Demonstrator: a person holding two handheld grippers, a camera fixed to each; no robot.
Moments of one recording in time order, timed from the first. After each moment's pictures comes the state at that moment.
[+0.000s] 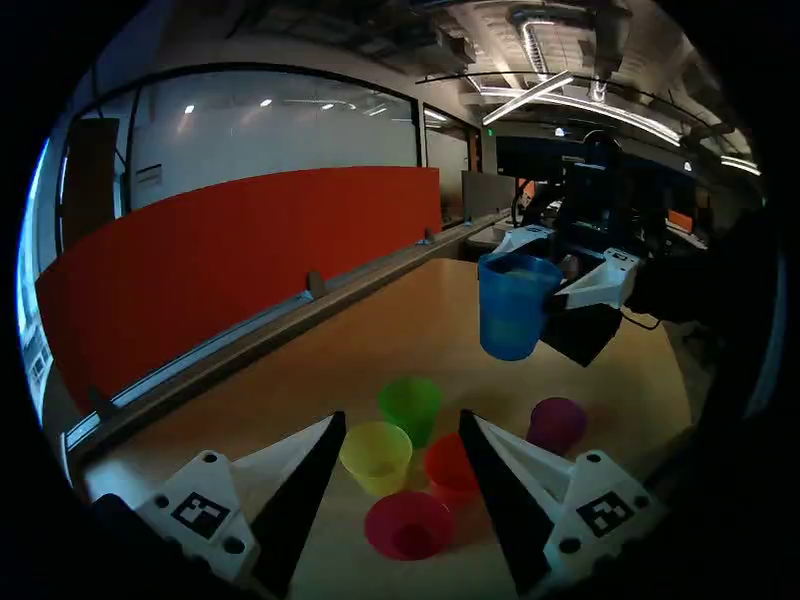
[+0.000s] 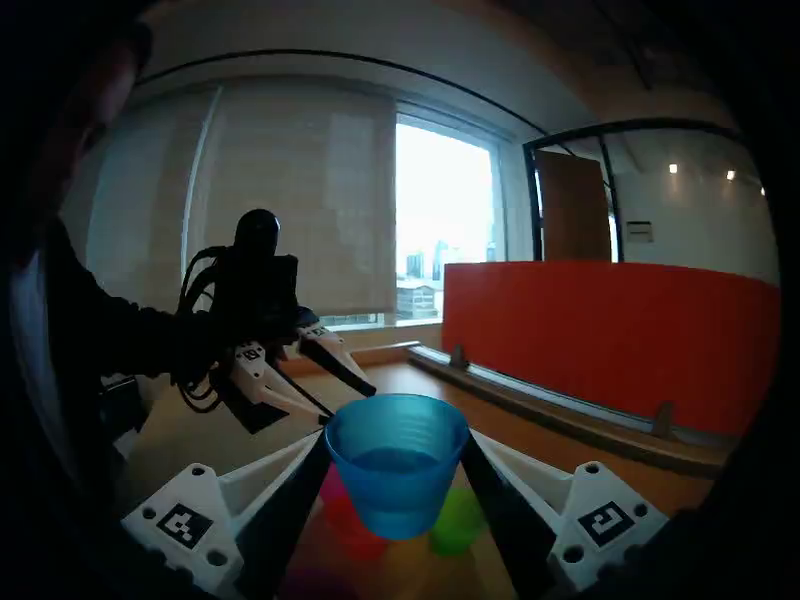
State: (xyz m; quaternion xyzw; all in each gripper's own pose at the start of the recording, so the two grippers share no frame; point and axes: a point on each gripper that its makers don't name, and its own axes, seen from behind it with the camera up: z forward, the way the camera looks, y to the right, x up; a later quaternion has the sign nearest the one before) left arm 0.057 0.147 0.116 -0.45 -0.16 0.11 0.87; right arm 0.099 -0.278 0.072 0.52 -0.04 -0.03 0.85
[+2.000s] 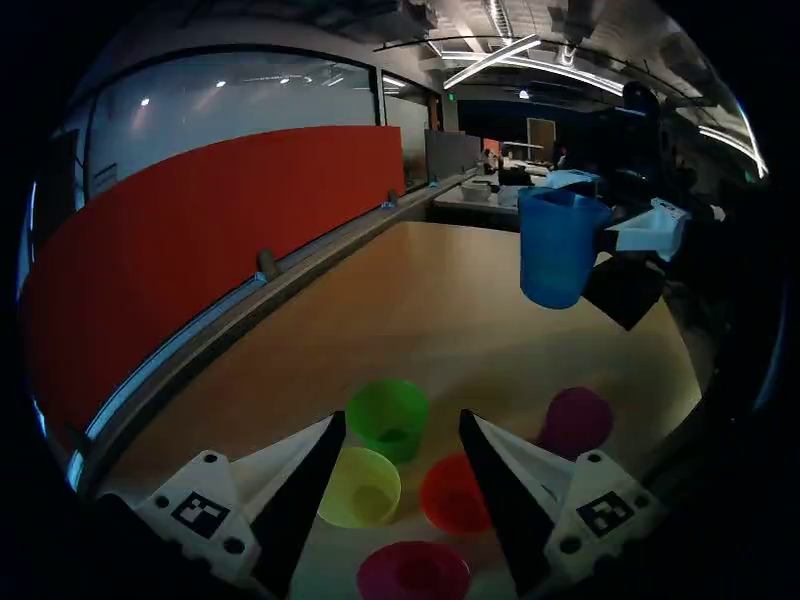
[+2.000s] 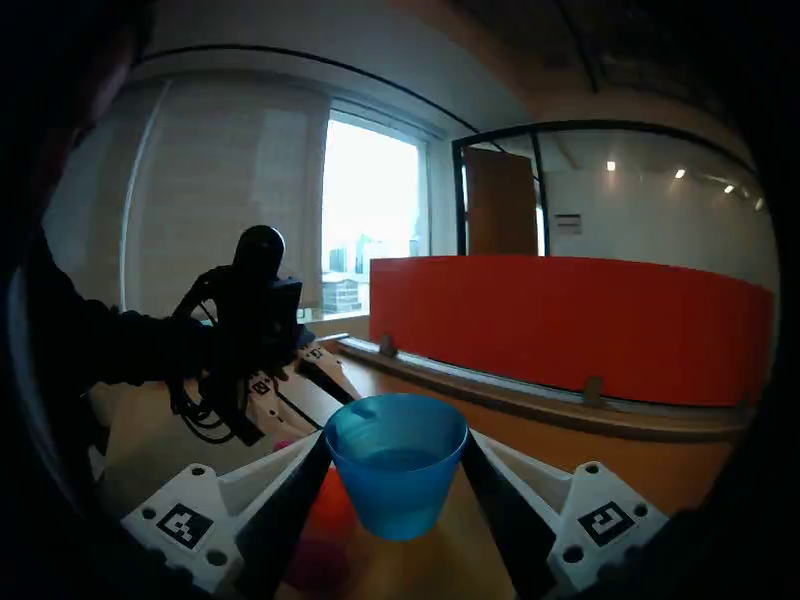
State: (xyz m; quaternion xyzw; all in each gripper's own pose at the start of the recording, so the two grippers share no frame) left arm 0.013 0.214 0.142 -0.50 -0.20 0.17 0.83; right arm 0.101 -0.213 0.061 0.39 -0.06 -0.02 0.92
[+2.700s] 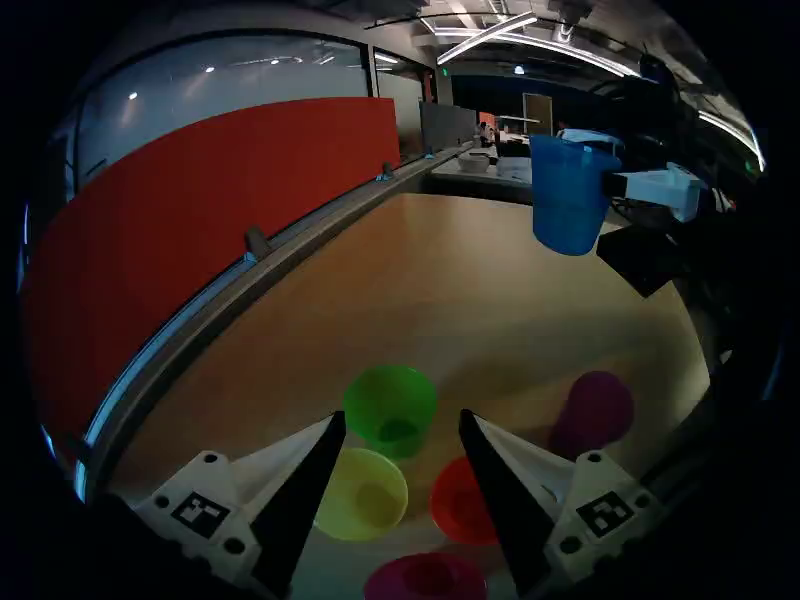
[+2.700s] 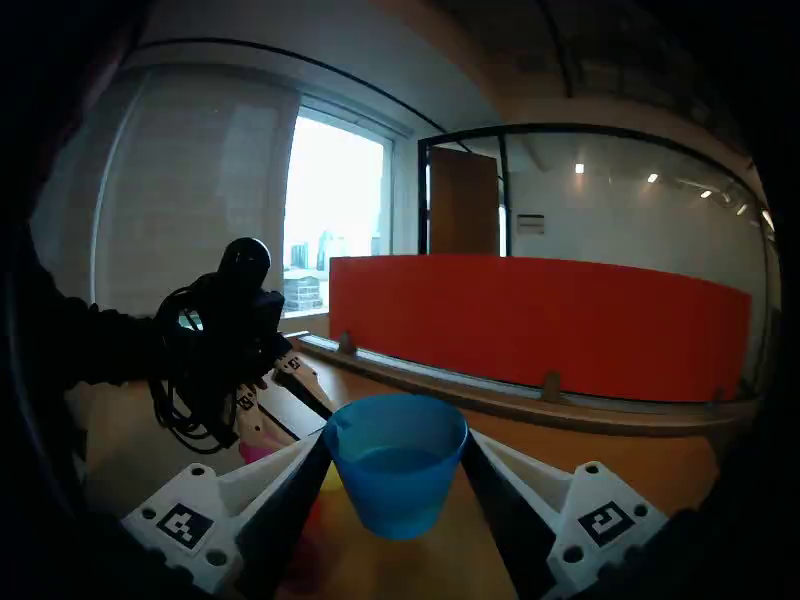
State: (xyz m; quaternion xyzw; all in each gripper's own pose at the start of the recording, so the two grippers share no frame) left arm -0.013 0.225 0.155 -0.50 -0.23 0.20 0.81; right arm 0.104 -0.178 0.069 0.32 -0.06 -0.03 0.94
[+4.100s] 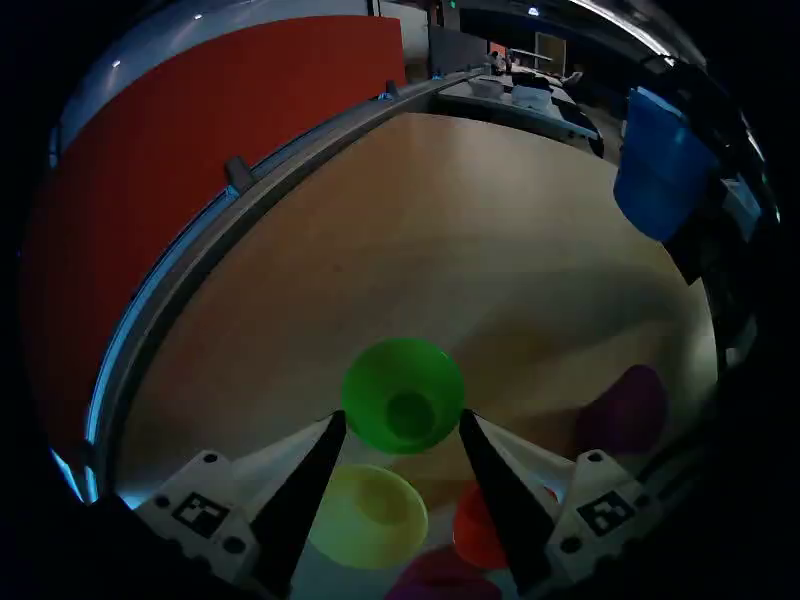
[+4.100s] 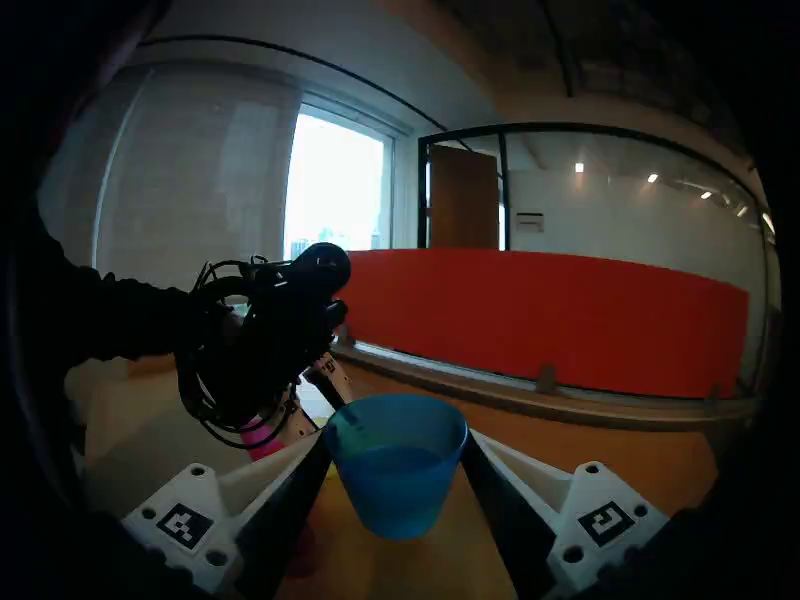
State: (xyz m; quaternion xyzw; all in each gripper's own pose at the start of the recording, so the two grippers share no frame) left arm -0.055 0.245 0.178 -0.47 -0.35 0.26 0.77; right arm 0.095 -0.168 0.057 0.33 -0.06 -0.04 0.94
